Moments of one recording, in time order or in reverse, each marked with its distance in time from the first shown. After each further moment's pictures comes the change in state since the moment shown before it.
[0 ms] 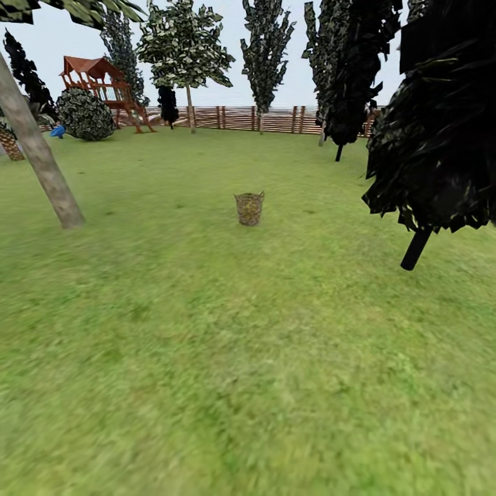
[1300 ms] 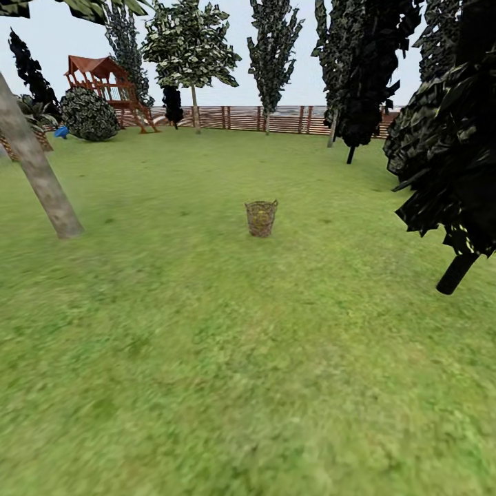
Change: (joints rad) left arm 0.000 0.000 0.001 0.001 0.000 0.000 0.000; right arm 0.000 -0.003 -0.001 0.000 -0.001 0.000 0.000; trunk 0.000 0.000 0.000
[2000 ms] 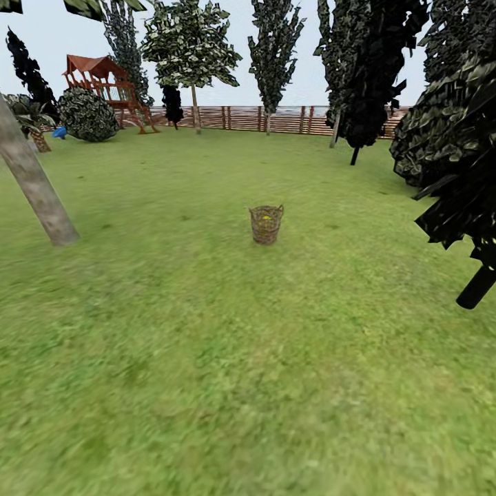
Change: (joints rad) left arm 0.000 0.000 -0.001 0.000 0.000 0.000 0.000; right arm 0.001 -0.001 0.000 0.001 0.001 0.000 0.000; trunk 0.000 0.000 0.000
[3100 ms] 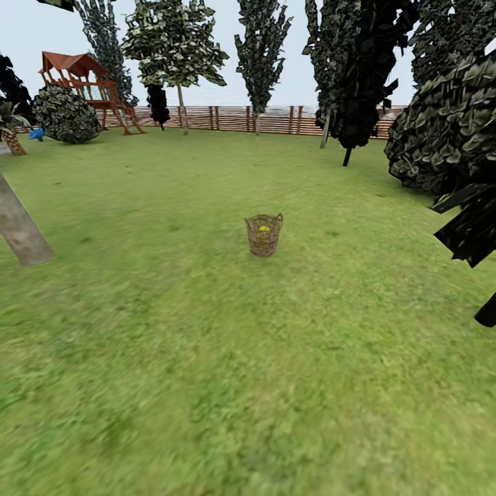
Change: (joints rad) left arm 0.000 0.002 0.000 0.000 0.000 0.000 -0.001; right arm 0.000 -0.001 -0.001 0.000 -0.001 -0.013 0.000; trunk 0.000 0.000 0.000
